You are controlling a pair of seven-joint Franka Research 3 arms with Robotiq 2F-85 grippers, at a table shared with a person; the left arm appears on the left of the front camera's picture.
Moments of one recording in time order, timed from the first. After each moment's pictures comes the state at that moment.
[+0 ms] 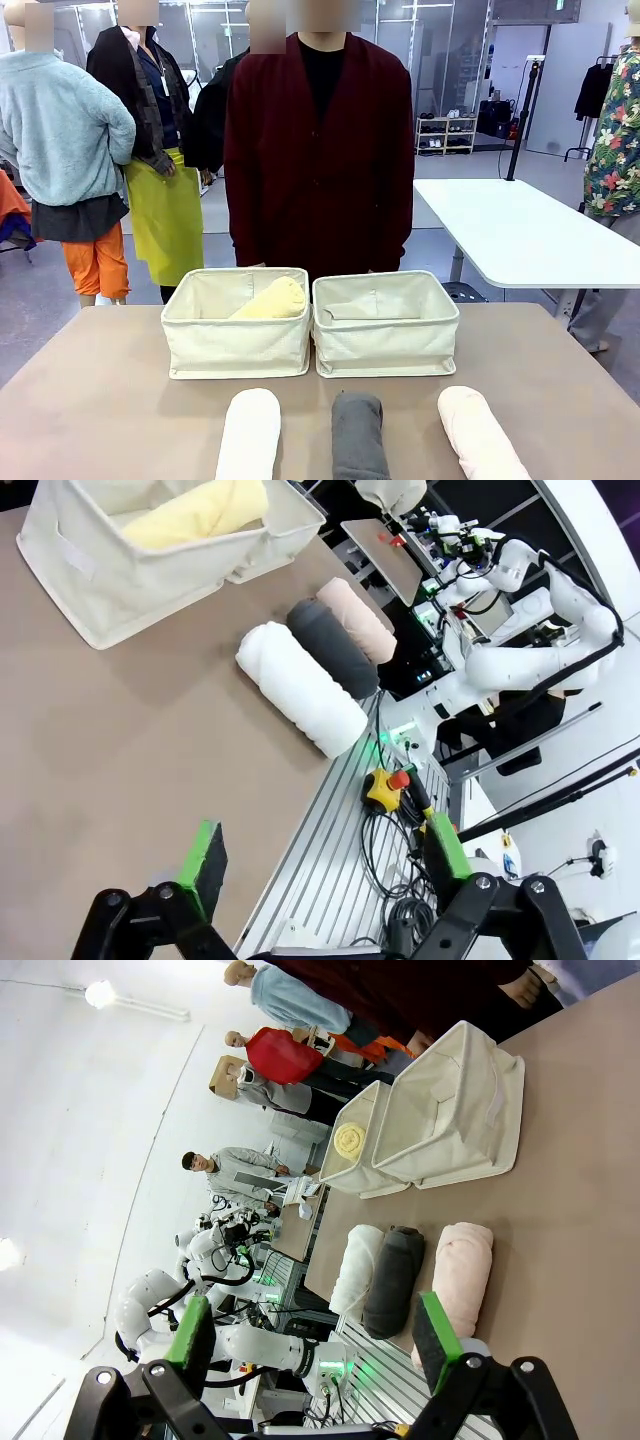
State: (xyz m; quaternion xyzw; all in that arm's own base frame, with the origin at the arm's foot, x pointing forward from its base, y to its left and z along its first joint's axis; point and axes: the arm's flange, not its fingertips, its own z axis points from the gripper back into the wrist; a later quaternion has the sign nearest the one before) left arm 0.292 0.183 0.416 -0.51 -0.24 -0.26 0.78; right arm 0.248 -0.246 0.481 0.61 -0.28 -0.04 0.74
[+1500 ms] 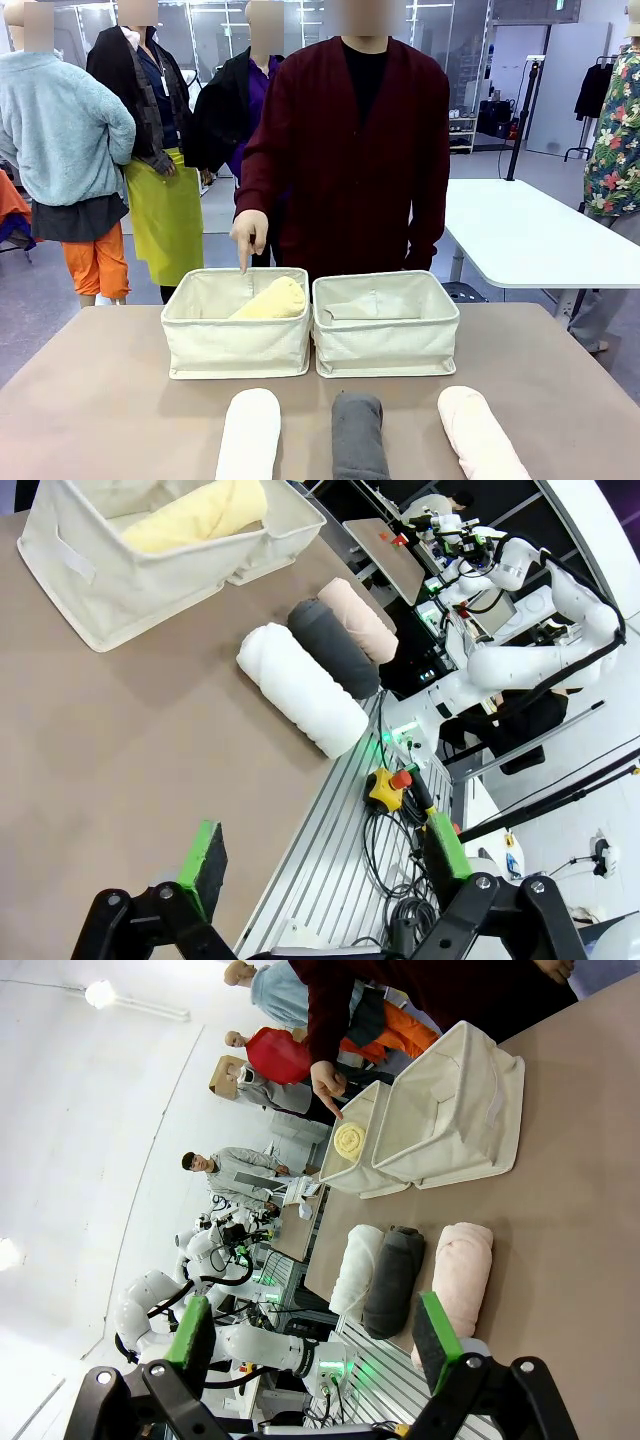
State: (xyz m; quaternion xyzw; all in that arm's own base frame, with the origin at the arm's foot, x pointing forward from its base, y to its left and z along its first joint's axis) left arm 0.291 0.182 0.419 -0.51 -0.24 -0.26 0.78; right arm 0.248 -0.246 0.481 0.61 -0.28 -0.04 0.74
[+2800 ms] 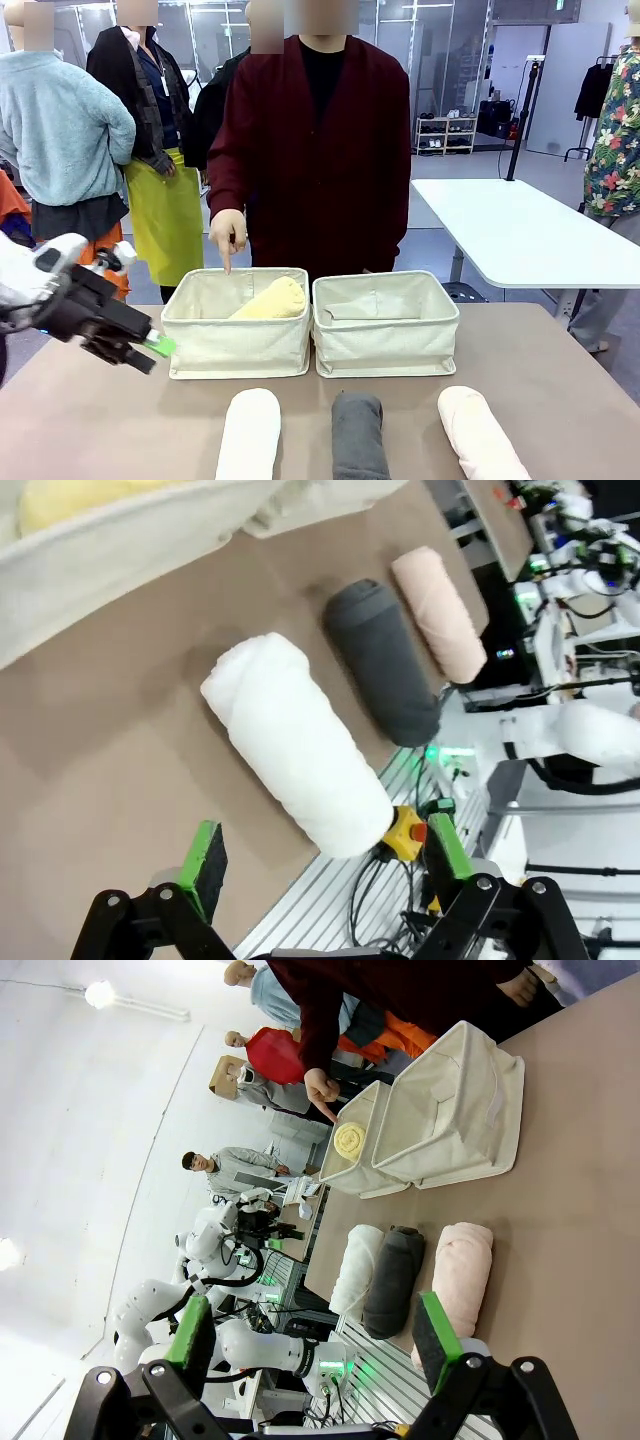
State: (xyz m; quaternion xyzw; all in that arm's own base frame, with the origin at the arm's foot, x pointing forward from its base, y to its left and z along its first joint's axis) left arm 0.344 -0.082 0.416 -0.40 -0.12 -0.21 0.89; right arm 0.248 -0.245 0.481 0.61 -0.28 -0.04 0.74
